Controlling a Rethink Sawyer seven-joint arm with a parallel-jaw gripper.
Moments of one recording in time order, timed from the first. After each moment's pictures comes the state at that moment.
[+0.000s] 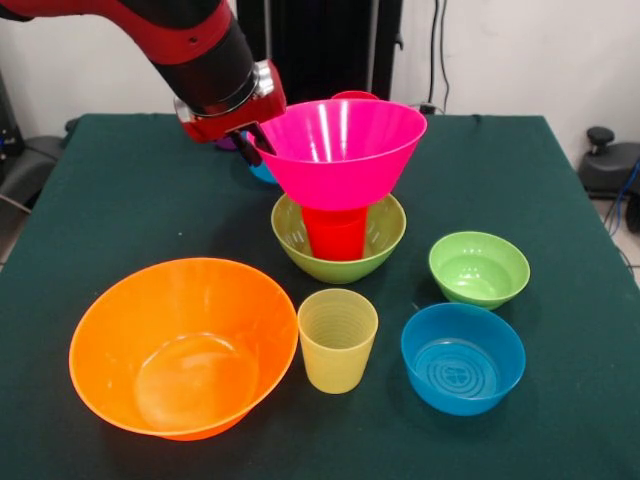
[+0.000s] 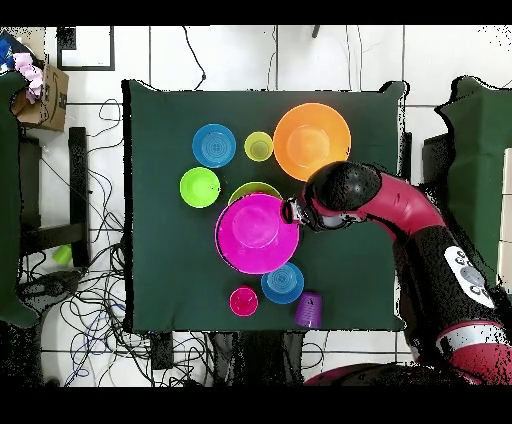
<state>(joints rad) -0.71 -0.55 0.37 1.56 -0.19 1.03 1.31</state>
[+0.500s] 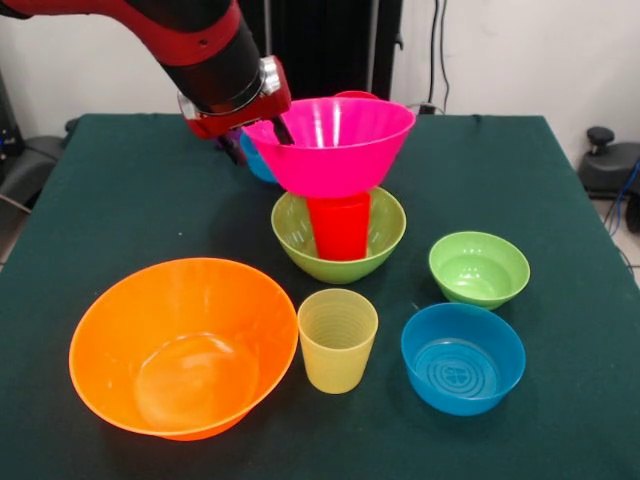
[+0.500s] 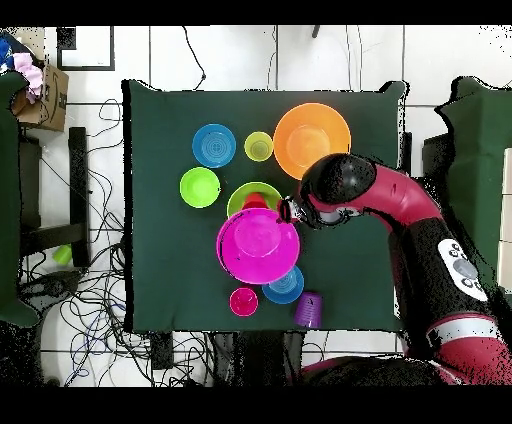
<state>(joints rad) -0.65 -0.54 0.32 1.51 -0.19 1.11 1.31</state>
